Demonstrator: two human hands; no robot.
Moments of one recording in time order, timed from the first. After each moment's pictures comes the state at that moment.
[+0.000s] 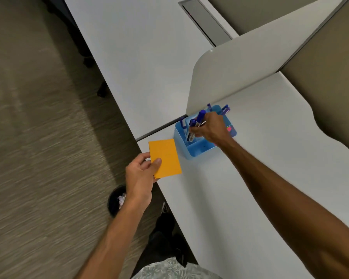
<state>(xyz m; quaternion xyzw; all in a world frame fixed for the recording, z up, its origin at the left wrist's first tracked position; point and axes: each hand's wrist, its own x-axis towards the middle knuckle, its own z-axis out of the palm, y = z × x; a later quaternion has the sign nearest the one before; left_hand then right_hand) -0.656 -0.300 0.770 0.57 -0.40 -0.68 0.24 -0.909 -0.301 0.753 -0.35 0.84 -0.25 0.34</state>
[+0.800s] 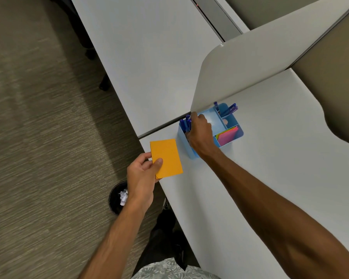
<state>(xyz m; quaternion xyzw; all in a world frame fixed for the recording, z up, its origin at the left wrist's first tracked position) -0.656 -0.307 0.757 0.57 -0.37 -0.69 0.25 -0.866 -0.329 0.698 -0.41 0.87 -0.17 0.22</state>
